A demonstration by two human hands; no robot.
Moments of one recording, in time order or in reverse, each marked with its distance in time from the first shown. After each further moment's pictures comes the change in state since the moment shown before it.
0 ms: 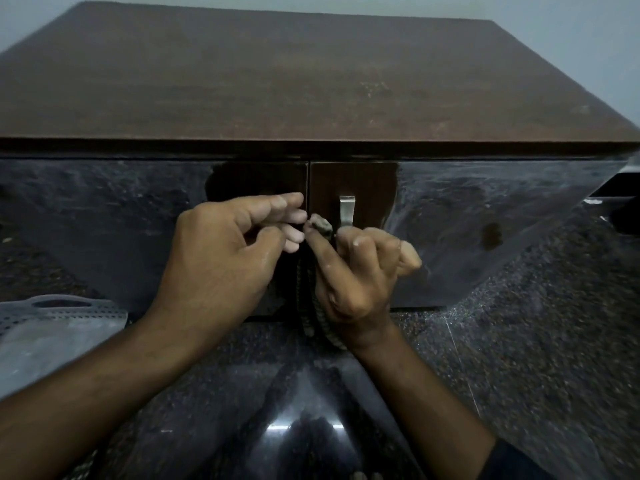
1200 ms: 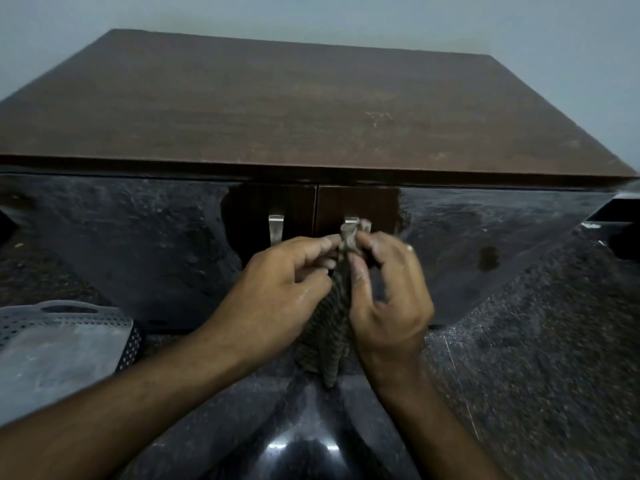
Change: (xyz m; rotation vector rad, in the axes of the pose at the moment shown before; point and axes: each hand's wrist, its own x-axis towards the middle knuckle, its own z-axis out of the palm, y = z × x) left_hand -0.006 0.000 0.020 -0.038 -0.291 -0.113; right_hand 0.016 0.002 -0.031 0.376 -0.124 0.393
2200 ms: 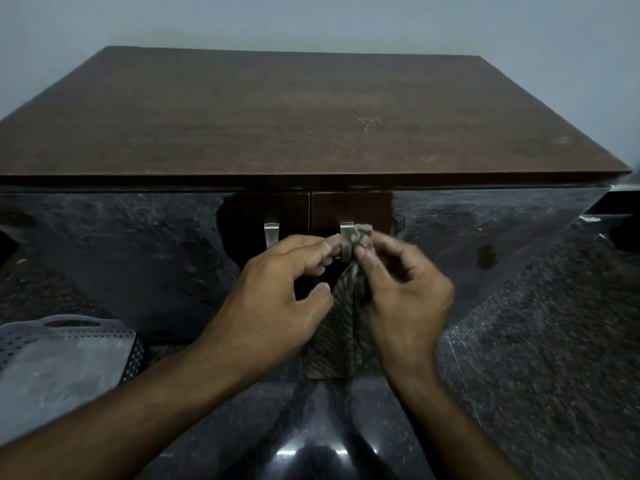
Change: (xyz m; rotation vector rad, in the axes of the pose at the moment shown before) left_hand -0.002 0.003 -0.001 0.197 0.022 0.171; right_hand 0.017 -0.006 -0.009 0.262 -0.025 0.567
